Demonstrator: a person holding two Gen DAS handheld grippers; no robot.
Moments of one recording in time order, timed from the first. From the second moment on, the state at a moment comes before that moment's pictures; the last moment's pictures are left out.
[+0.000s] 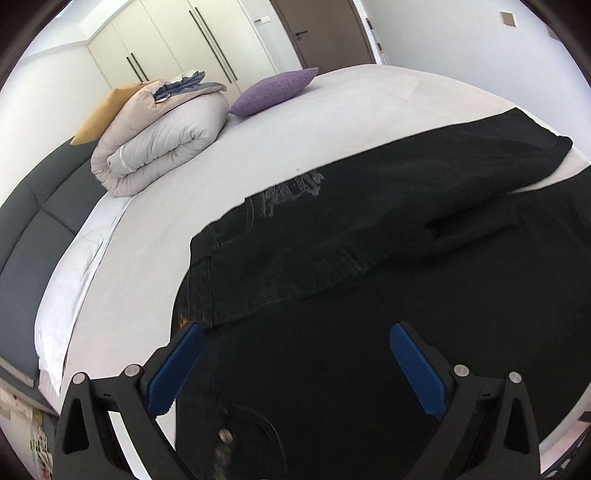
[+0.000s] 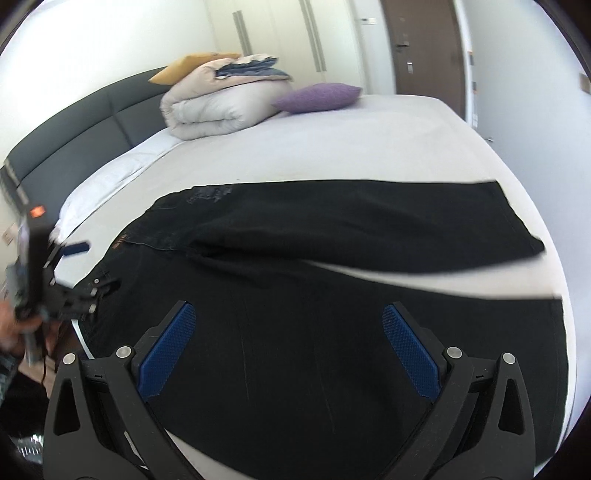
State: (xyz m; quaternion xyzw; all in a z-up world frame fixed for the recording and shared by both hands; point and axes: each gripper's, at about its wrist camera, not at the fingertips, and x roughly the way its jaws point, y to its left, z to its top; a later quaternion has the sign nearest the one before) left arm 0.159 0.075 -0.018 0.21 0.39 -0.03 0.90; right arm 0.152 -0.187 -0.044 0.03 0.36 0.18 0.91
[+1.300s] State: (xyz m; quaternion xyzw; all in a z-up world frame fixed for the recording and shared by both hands) left arm 0.312 0.109 -0.045 0.27 0.47 -0.17 0.82; right arm 0.400 -0.066 -0.047 -0.16 0.38 0.36 0.84
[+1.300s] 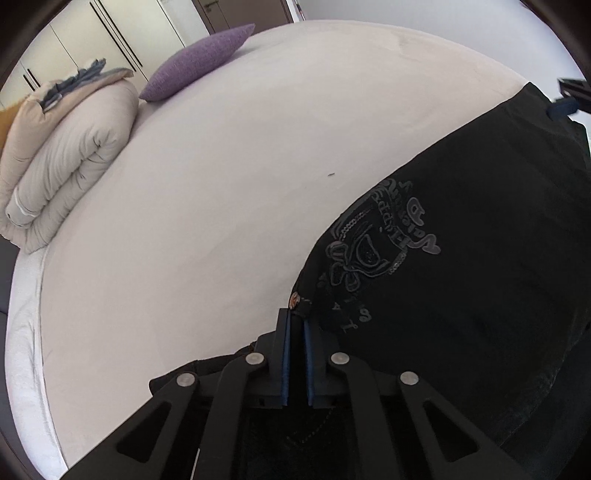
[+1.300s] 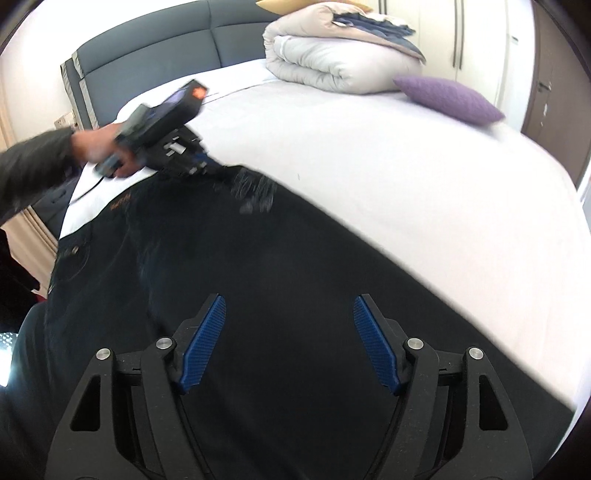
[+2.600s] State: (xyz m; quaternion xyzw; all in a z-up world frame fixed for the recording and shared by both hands) left arm 0.200 0.128 -0.025 0.38 0.36 -0.15 0.84; right arm 0.304 0.130 -0.165 -0.84 0.00 0.28 0.47
